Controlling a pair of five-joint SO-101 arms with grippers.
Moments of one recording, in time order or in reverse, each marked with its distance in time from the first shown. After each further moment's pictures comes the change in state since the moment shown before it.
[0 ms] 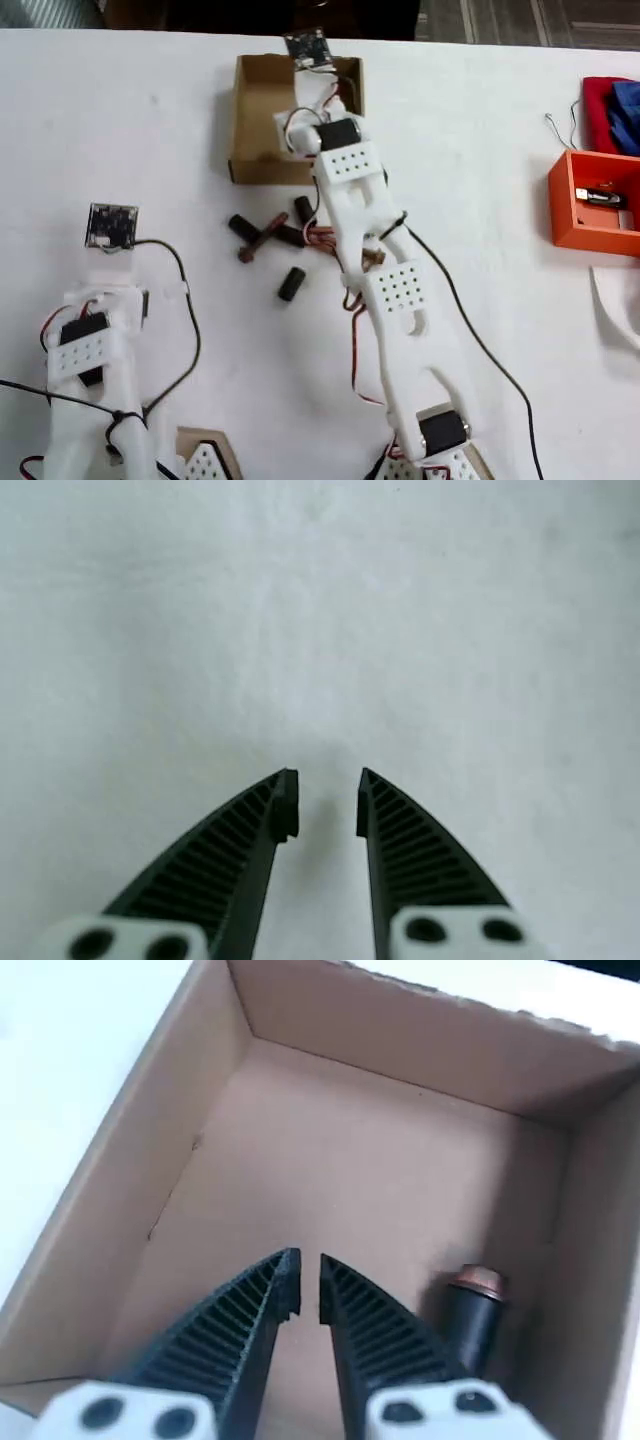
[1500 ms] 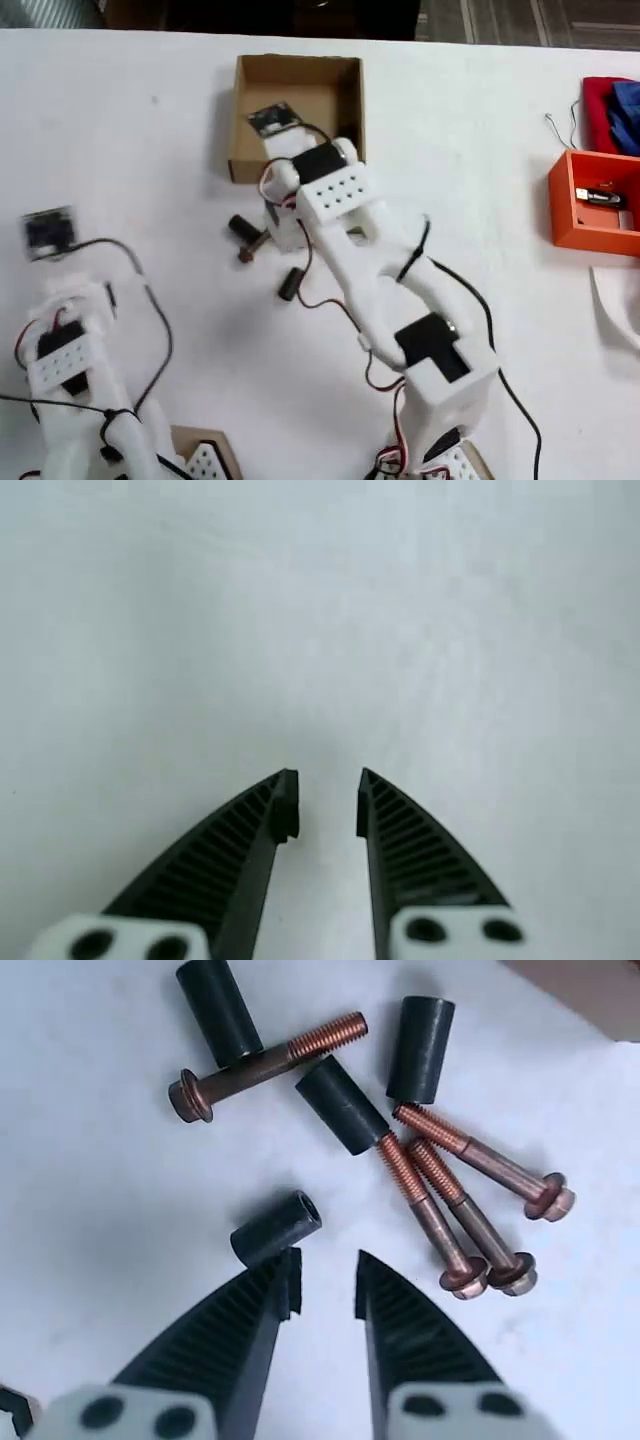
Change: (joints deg) left arm -10.7 0.0 0.0 -7.1 12.4; right arm -10.9 -54.9 67.7 25.1 0.4
